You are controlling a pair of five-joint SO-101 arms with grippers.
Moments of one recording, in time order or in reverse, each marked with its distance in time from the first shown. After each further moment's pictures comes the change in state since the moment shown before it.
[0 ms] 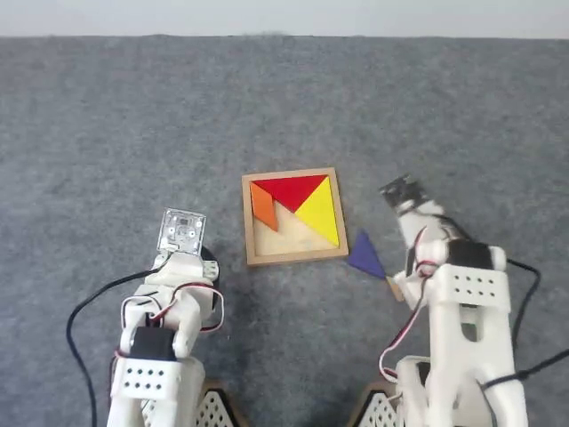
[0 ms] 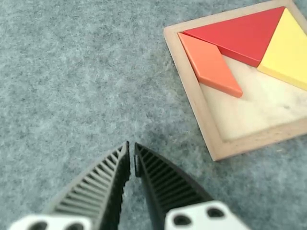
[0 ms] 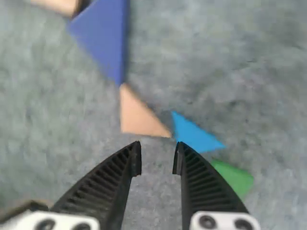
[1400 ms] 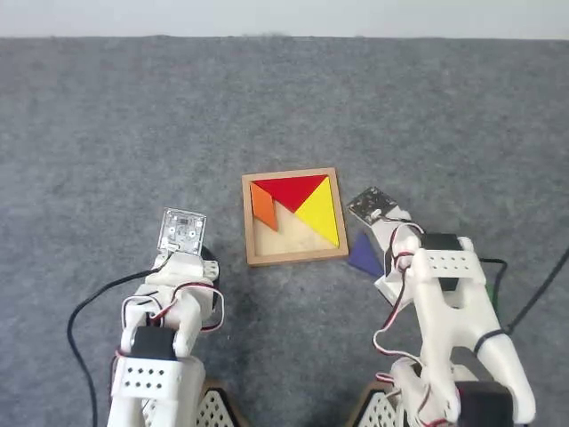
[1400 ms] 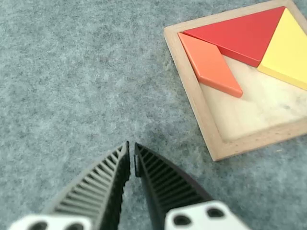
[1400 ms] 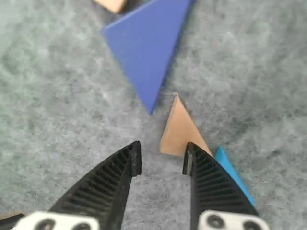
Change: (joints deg) left arm 0.0 0.0 0.0 0.0 0.0; right arm -5.4 15.8 2.3 -12.5 1.9
